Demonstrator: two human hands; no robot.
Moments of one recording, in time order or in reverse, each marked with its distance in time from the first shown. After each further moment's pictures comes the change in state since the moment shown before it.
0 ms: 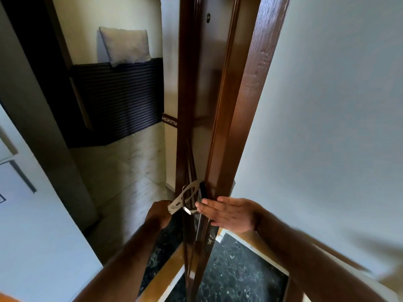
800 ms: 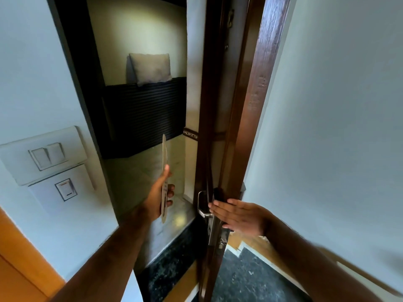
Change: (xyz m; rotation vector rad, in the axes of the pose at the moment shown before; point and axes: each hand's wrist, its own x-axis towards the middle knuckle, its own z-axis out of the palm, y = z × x) left_hand -0.061 -0.003 -0.137 -1.046 -0.062 0.017; right_hand 0.049 -0.007 -0.024 0.074 -0.086 0.017
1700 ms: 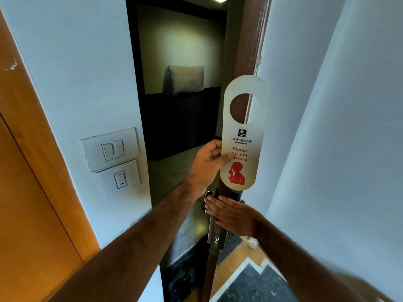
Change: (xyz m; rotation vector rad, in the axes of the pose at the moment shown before) left_hand -0.081 0.100 0.063 0.008 -0.081 0.640; right_hand 0.108 -0.028 -0.003 -0.068 0.054 -0.041
